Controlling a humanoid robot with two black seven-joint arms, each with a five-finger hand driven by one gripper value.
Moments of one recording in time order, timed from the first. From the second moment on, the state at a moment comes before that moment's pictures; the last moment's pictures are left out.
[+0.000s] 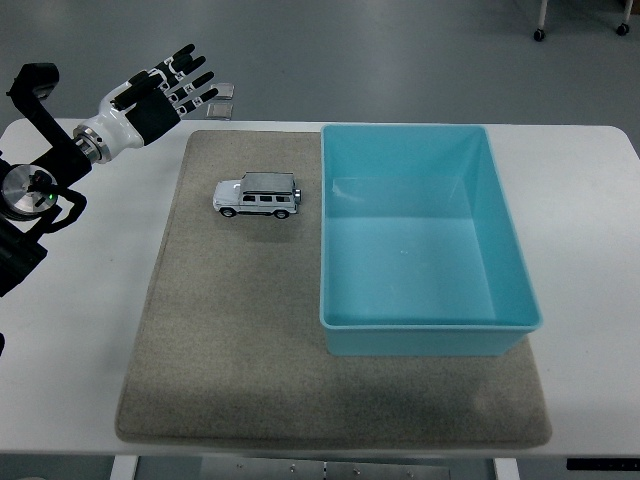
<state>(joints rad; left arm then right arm) -0.89 0.35 -0.77 -0.48 -0.17 -0.59 0.11 0.04 0.00 -0.01 0.10 -0.02 0.04 0.11</state>
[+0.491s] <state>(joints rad) -0.88 0.37 -0.75 -0.48 -0.18 -0.61 0.10 0.04 0.00 -0.01 0.10 -0.02 0.04 0.11</state>
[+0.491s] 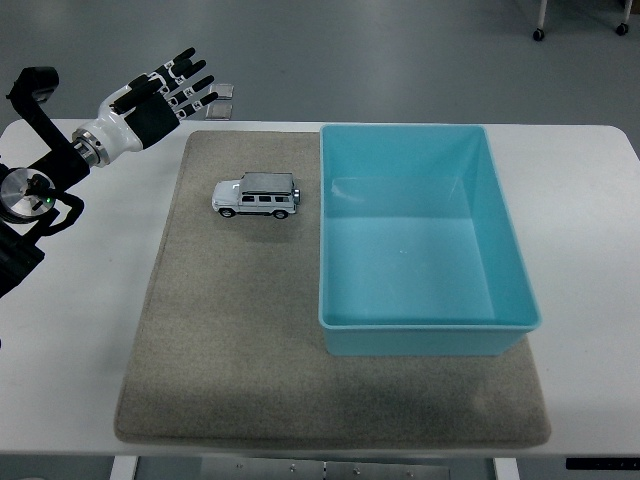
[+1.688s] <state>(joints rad) -0.88 0.75 -0.61 -0.95 0.90 -0.40 -0.29 0.04 0.00 -0.01 0.10 -0.02 0.04 0.11</state>
